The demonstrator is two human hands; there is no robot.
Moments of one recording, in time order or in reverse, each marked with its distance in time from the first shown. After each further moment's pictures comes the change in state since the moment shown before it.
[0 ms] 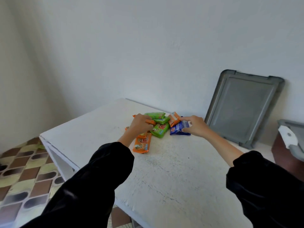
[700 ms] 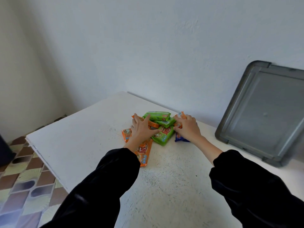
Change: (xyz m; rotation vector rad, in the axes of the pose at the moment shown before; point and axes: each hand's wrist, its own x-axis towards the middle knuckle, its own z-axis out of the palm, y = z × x) left_hand 0.079 -0.036 0.059 0.152 -0.001 -0.234; right_hand 0.101 0.019 0.065 -0.111 0.045 0.025
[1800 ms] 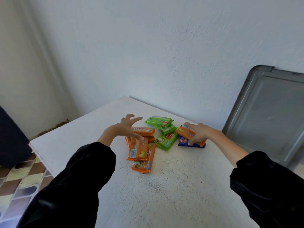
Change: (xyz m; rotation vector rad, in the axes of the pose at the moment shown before) left_hand 0.016 -0.052 -0.077 0.101 -0.350 0.129; right_hand 0.008 0.014 -0.041 -0.298 -0.472 0.108
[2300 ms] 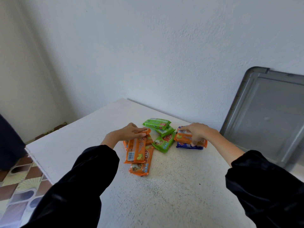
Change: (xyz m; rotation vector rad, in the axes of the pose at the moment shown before) left_hand 0.014 0.002 0.016 0.038 -0.077 0.067; right_hand -0.005 -0.010 -0.013 -0.248 -0.003 -0.108
